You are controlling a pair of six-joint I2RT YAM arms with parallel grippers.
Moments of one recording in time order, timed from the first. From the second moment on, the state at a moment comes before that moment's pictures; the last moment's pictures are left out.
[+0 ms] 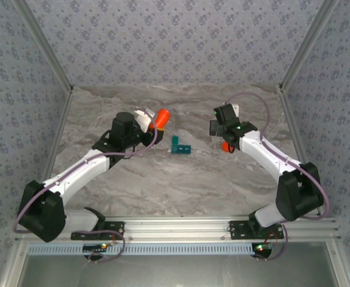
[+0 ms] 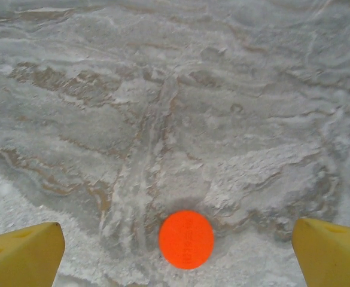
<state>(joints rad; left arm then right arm) -0.54 1.28 0.88 -0.04 0.21 -0.02 0.42 1.46 1.08 -0.51 0.40 0.35</state>
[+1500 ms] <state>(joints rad) -0.58 1.42 0.76 -0.09 0.33 -0.05 0.49 1.82 1.22 -0.52 -0.22 0.41</state>
